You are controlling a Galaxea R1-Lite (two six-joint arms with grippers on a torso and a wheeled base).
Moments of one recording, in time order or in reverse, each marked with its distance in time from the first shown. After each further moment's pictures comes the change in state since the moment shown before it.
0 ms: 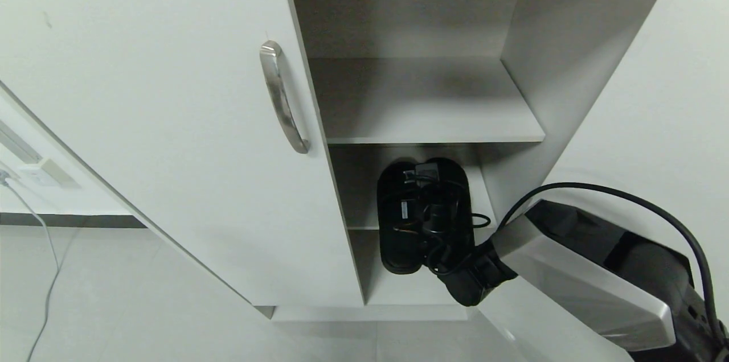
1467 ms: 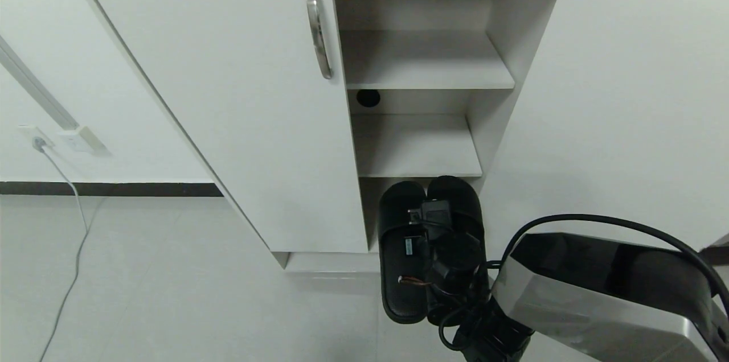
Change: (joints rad) left arm 0.000 0.000 0.000 0.000 0.000 -0.001; right arm 0.124 -0.071 0.448 -0.475 -0.117 -0.083
